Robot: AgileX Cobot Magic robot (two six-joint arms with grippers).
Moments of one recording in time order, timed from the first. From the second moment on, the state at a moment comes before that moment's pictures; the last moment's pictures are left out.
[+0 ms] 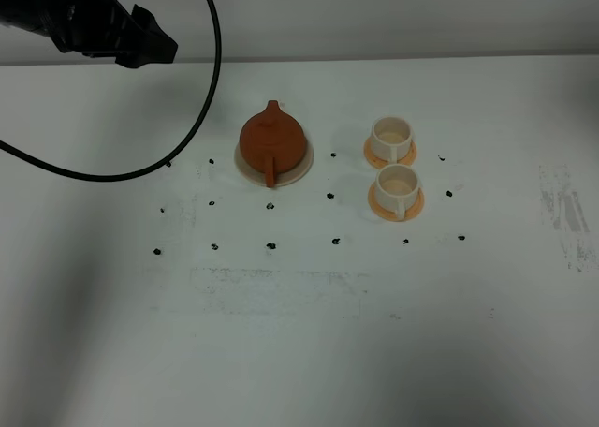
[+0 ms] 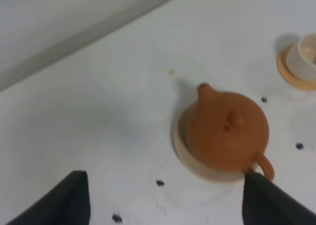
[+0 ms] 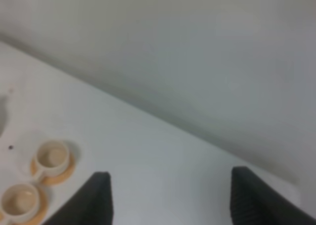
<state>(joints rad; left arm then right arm) -0.11 1.87 -1.61 -0.53 0.72 0.76 0.06 1.21 -1.52 0.25 0.91 -0.60</state>
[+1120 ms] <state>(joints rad) -0.53 1.74 -1.60 -0.06 0.87 0.05 0.20 0.41 -1.21 0.01 1.07 -0.24</state>
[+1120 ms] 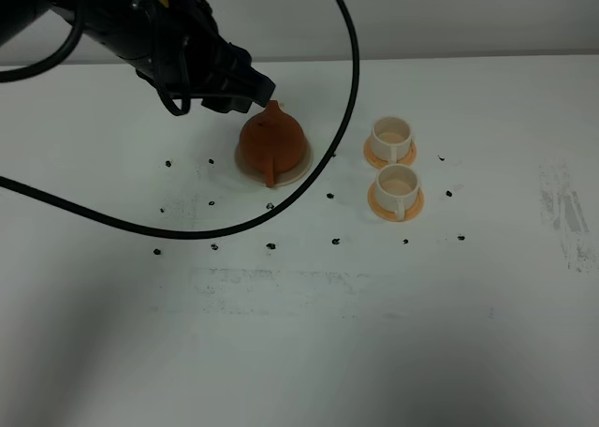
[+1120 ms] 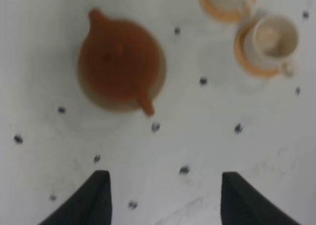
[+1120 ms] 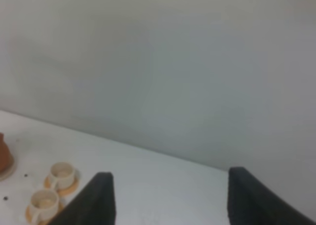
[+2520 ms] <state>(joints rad) -0.55 1.96 -1.60 -0.02 0.76 -0.01 0.20 0.11 -0.50 0.10 1.08 -0.16</state>
